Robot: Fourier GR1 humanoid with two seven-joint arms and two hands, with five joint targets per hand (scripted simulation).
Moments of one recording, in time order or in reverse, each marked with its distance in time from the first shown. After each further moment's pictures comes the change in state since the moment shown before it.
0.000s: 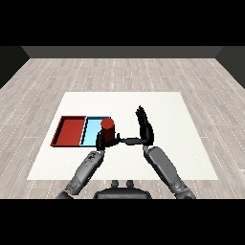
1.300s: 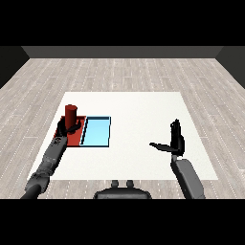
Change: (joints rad) left arm -0.271 0.395 0.339 0.618 -0.112 -0.136 0.074; right arm 0.333 -0.212 -0.270 -0.022 -0.038 0.117 -0.055
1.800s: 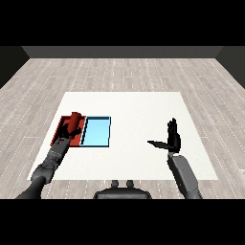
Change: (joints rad) left arm -0.145 -0.040 0.004 0.407 -0.074 0.032 0.085; right arm -0.068 0.048 -0.023 0.135 -0.010 0.027 -0.041
